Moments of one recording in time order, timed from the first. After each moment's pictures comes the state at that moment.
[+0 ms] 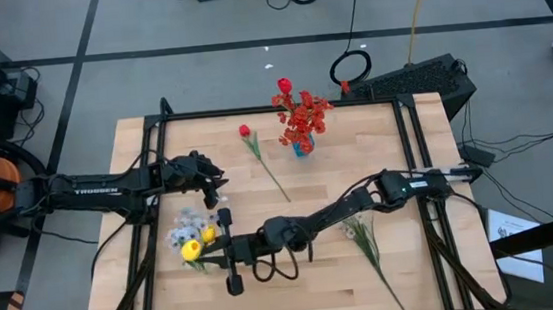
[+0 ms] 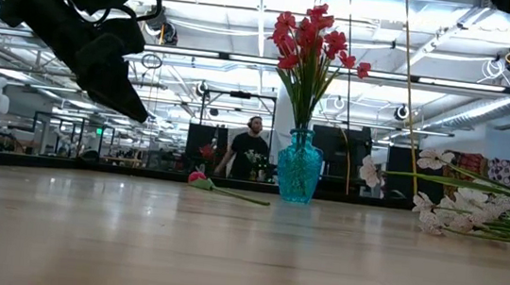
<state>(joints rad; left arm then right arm) 0.21 0.89 0.37 -0.12 -0.10 -0.17 0.30 2.41 1.94 0.86 0.08 -0.22</state>
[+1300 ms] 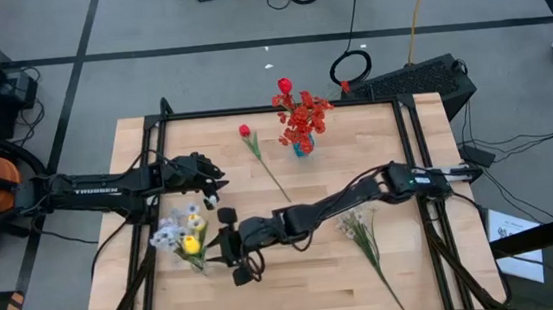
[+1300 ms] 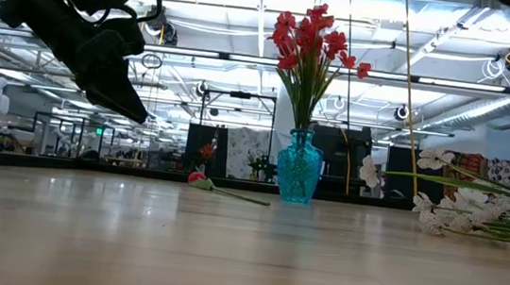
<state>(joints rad) 0.21 0.89 0.37 -0.12 -0.07 -0.21 0.26 2.32 1.95 0.10 0.08 -0.11</state>
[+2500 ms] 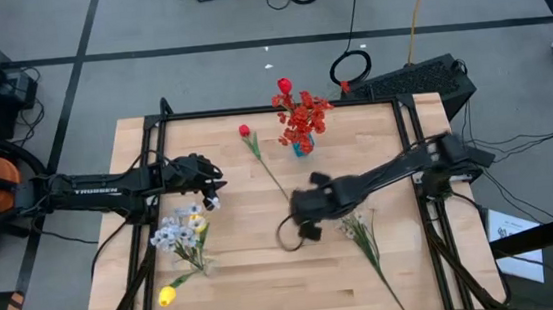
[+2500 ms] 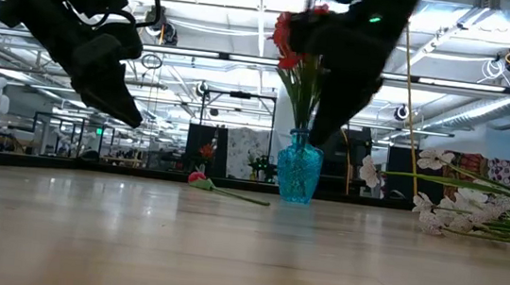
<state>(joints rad) 0.21 0.89 0.37 -0.16 -0.08 -0.23 0.21 1.82 1.32 -0.73 0.30 0.46</state>
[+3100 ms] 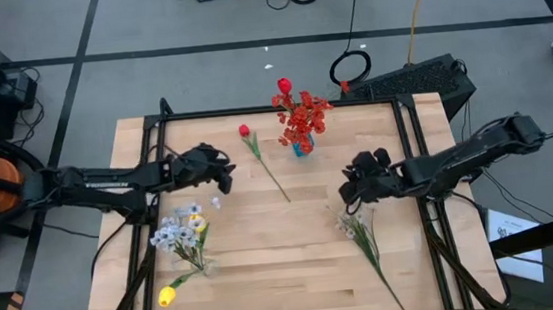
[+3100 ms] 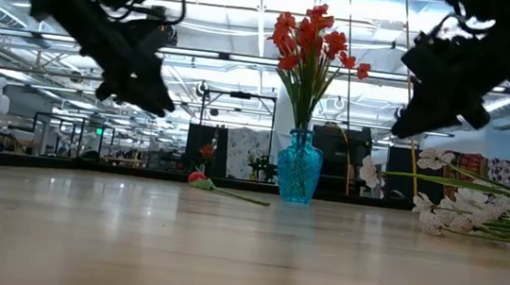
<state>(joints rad) 0.20 1.05 0.48 -0.05 -0.27 -0.49 0.21 1.11 0.60 -0.47 0.71 0.89</state>
